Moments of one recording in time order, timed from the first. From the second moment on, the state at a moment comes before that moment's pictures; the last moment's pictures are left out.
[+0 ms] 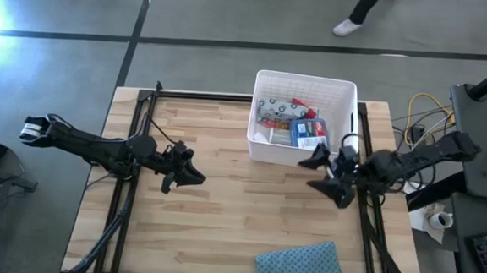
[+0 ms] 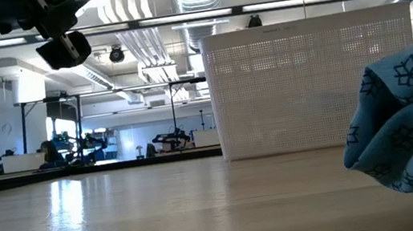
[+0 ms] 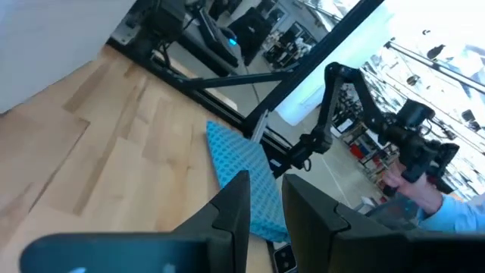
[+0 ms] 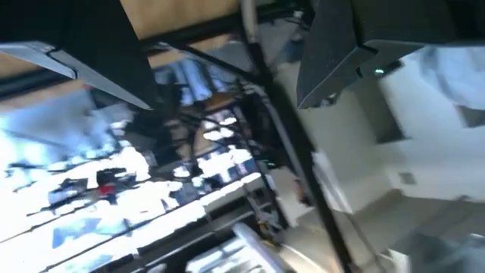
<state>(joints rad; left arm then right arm) -0.11 0.78 0.39 0.34 0.18 -0.71 0.34 0.86 0.54 0.63 0.19 0.42</state>
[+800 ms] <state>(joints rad) 0.04 0.42 0.15 0.34 0.19 -0.61 0.35 0.09 0.08 0.50 0.31 0.36</state>
